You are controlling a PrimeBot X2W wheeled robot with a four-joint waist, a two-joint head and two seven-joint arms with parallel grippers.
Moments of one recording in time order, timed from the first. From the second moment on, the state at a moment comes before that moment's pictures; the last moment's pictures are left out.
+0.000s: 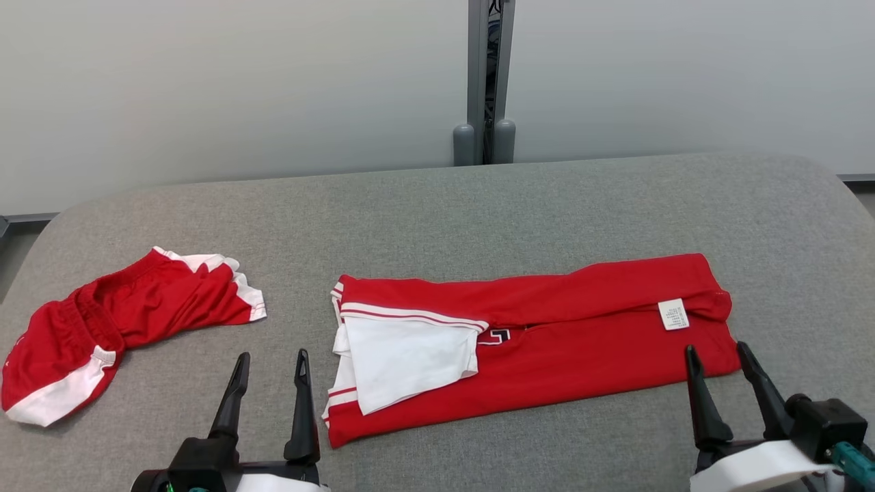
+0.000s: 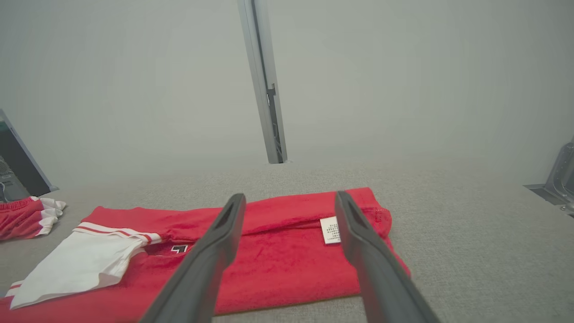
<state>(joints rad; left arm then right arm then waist) 0.07 0.14 -0.31 0.00 -0.34 0.26 -0.26 -0.03 -0.12 0.09 0.26 0.29 0.13 -0.26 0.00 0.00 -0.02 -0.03</state>
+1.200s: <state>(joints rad) 0.12 0.05 -0.21 0.05 -0.16 0.13 -0.26 -0.12 -0.10 0.06 0.51 0.46 0.13 -0.26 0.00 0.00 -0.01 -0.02</state>
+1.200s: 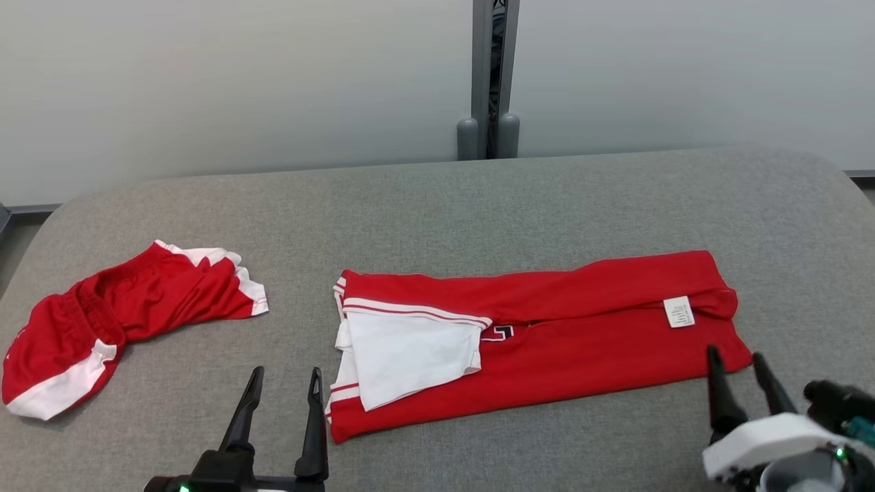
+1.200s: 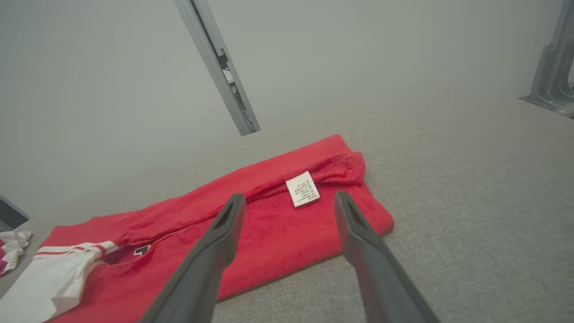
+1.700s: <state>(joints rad) 0.02 0.05 -0.27 0.03 -0.16 0.12 -0.26 -0.49 -0.18 0.00 0.93 0.52 0.13 -0.26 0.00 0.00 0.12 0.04</state>
